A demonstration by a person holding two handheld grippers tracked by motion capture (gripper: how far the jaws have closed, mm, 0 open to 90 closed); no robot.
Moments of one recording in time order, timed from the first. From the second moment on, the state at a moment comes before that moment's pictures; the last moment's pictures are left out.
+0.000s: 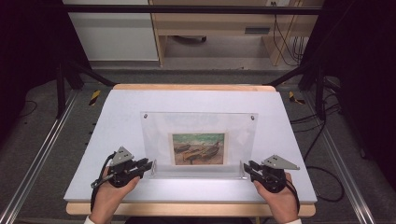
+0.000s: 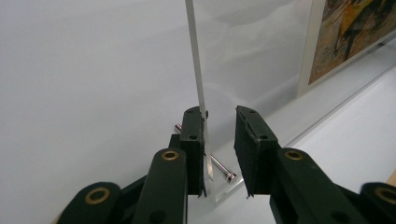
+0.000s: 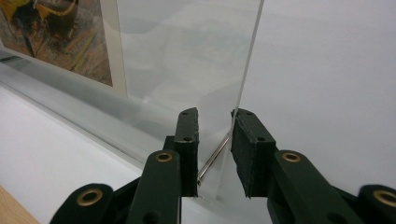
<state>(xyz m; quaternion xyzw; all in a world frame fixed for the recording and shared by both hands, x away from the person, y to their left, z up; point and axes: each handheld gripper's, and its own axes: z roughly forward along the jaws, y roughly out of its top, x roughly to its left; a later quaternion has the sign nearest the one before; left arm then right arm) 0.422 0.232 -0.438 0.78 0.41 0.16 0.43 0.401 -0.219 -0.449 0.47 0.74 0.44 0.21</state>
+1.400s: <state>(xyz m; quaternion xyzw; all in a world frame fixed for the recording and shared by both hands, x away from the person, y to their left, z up) 0.415 0.232 -0.440 0.80 0.41 0.16 0.42 0.394 -0.220 -0.452 0.47 0.74 0.43 0.21</state>
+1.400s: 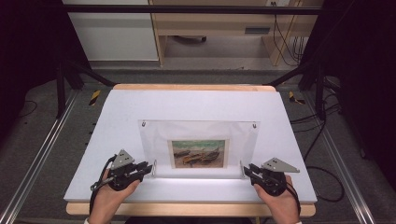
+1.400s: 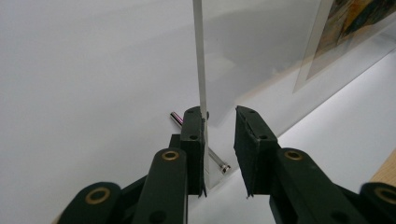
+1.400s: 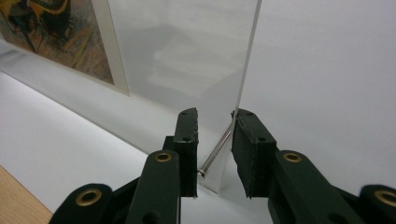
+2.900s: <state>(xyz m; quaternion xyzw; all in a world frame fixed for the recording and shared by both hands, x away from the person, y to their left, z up) 0.418 0.232 -0.443 0.79 0.41 0.15 0.42 0.395 -0.216 -0.453 0.46 0.74 0.44 0.22</state>
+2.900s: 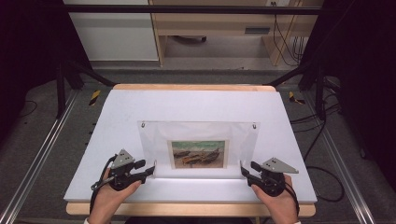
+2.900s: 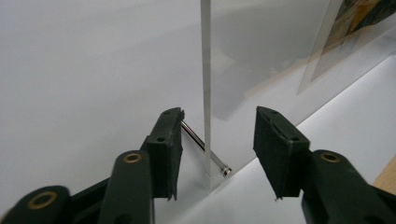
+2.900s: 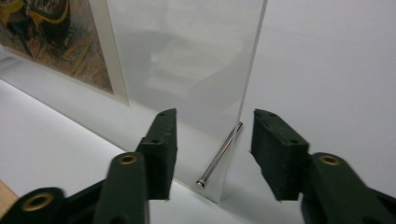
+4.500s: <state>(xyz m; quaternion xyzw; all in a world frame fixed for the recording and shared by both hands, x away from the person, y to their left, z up) 0.415 0.271 -0.437 0.78 0.41 0.21 0.42 0.373 -0.265 -0.446 0.50 0.70 0.43 0.29</state>
